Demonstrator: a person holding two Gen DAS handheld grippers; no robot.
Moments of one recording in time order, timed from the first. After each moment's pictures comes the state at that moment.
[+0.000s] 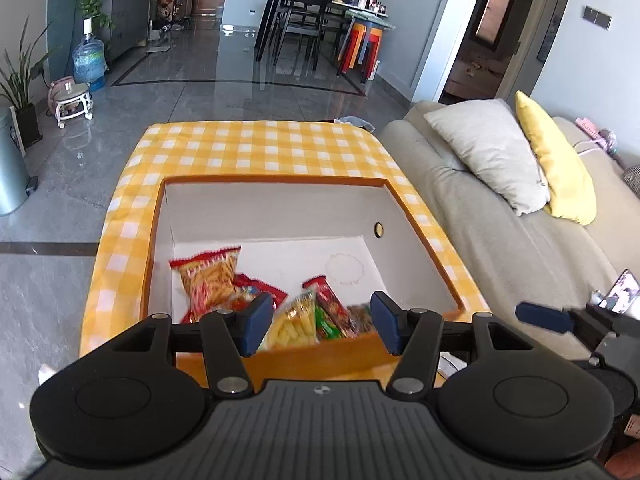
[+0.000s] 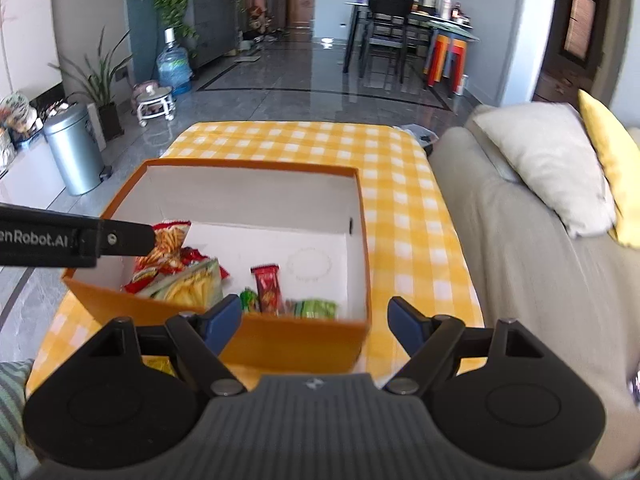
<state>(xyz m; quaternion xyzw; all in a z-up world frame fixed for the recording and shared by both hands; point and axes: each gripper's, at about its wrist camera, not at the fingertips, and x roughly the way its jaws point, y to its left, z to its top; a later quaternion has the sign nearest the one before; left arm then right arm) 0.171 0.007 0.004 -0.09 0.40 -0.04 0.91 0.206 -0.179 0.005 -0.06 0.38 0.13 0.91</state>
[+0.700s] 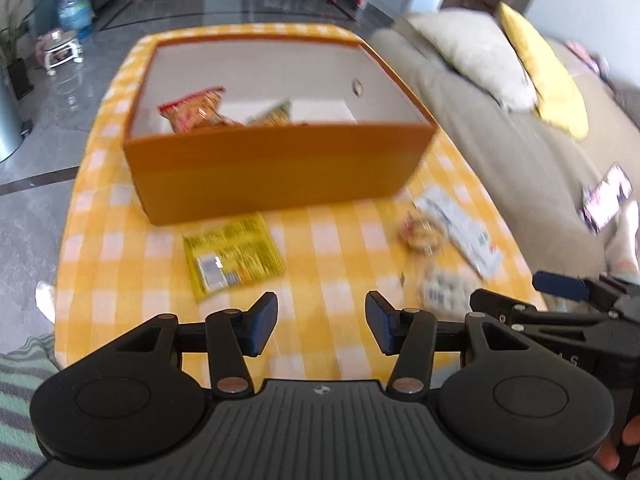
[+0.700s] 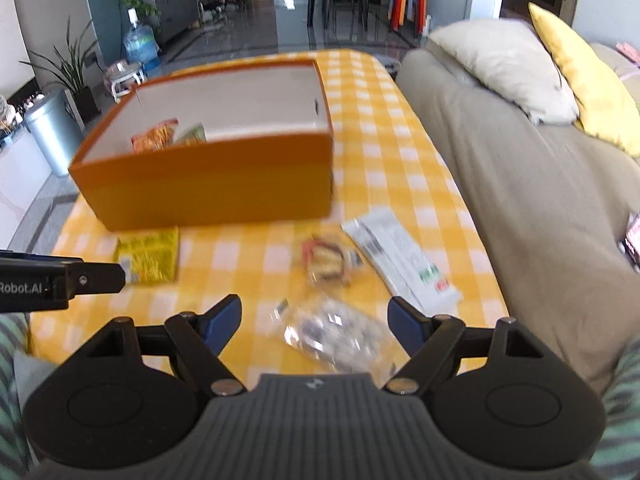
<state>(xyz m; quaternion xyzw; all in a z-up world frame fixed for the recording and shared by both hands) 0.075 -0.026 -0.055 -0.06 0.49 -0.07 0.86 0.099 -0.226 -0.047 -0.02 0.46 0.09 0.89</state>
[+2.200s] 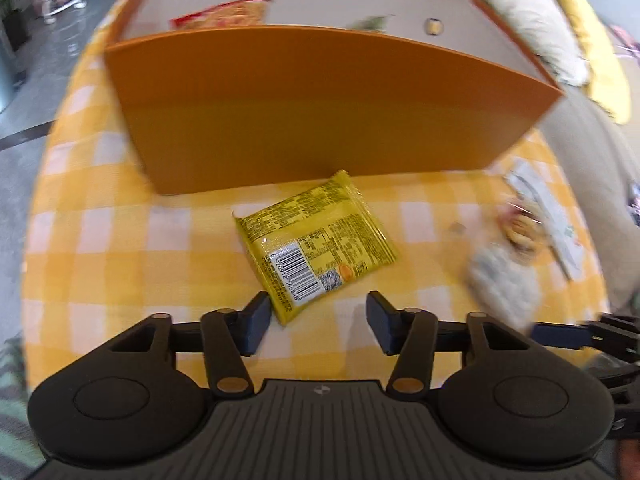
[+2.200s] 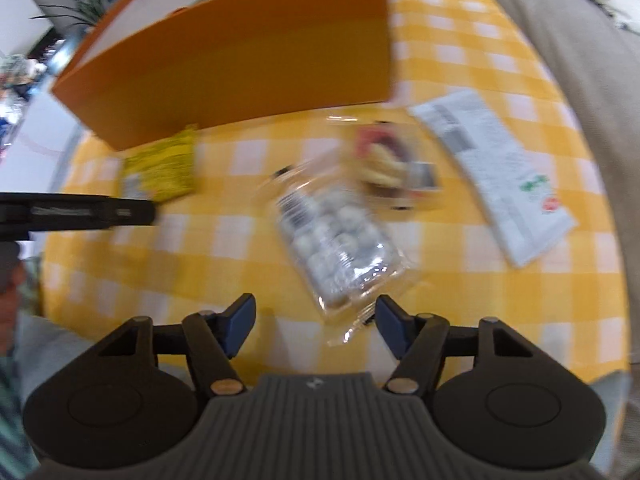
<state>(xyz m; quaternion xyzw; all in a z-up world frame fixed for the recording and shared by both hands) 0.140 0.024 -0.140 -0.09 0.56 -0.06 0.82 0.146 -0.208 -0.128 0.03 0.59 0.18 0.79</state>
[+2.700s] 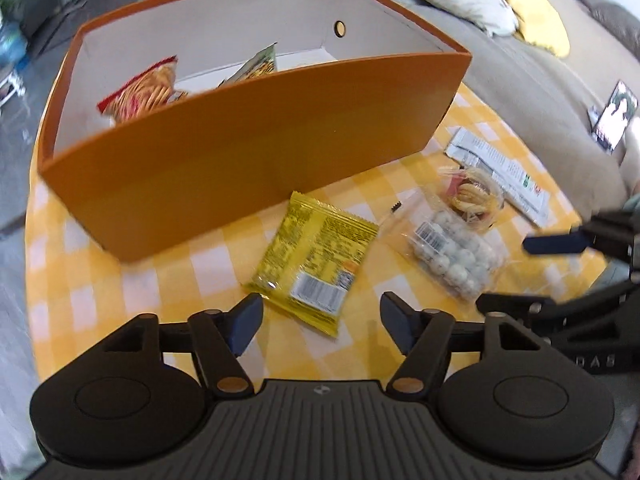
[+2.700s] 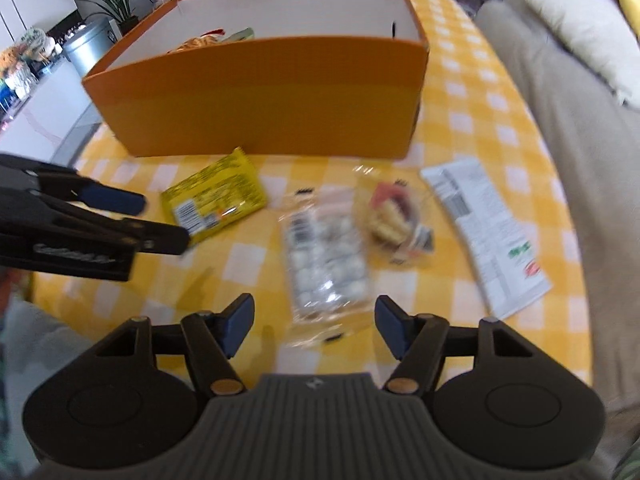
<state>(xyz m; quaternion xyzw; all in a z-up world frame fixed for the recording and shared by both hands) 0.141 -0.007 -0.114 0.04 0.53 -0.14 0.83 0.138 -0.196 -0.103 -0.06 0.52 0.18 0.83</state>
